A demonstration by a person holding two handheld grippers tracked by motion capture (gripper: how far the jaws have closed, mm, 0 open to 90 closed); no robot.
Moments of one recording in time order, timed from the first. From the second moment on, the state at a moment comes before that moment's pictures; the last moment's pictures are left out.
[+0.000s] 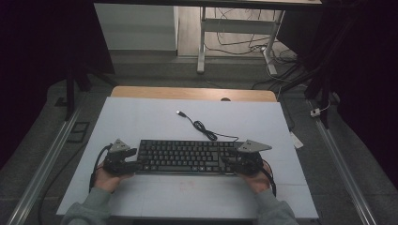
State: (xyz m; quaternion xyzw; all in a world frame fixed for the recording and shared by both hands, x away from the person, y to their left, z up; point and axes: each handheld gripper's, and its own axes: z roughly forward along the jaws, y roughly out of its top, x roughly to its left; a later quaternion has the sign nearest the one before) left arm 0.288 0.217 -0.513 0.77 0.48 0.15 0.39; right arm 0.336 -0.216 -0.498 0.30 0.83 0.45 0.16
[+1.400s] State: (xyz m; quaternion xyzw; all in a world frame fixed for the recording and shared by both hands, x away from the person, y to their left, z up) left arm 0.305 0.142 -0.500 0.86 0.33 0.08 0.37; right arm 0.334 -0.219 -0.501 0.29 0.83 0.44 0.16
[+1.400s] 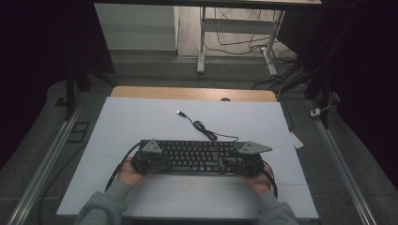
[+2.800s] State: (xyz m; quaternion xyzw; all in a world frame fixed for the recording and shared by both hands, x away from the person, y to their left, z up) left arm 0.302 0.149 -0.494 0.82 0.39 0.12 0.40; right arm 0.333 -0.220 -0.500 0.29 0.83 0.45 0.16
